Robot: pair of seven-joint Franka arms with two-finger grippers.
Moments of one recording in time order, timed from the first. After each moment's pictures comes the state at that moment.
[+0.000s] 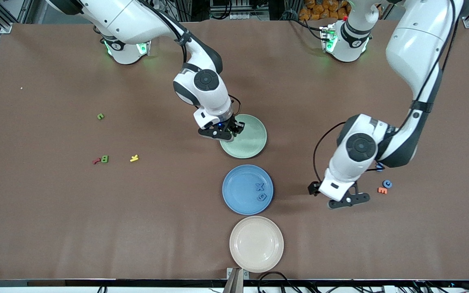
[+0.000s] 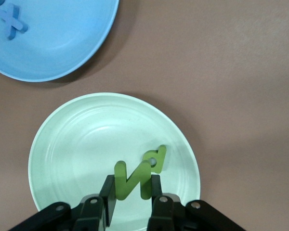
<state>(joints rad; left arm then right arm) 0.00 0.67 -0.39 -1.56 0.43 2.27 -0.73 0.41 0.60 0.43 -1.82 -0.28 2.52 1.26</state>
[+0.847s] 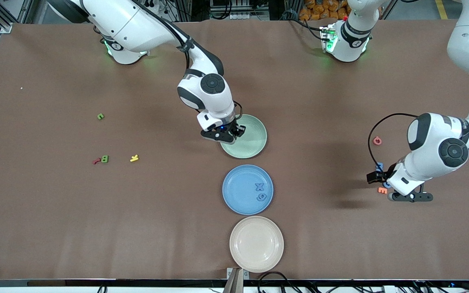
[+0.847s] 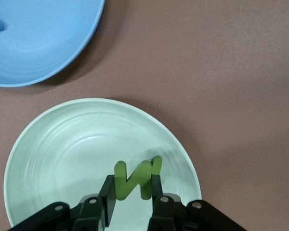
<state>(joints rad) 0.51 0.63 -0.57 -1.75 0.43 2.26 -0.22 0.42 0.66 0.43 -1.79 -0.39 2.52 1.36</state>
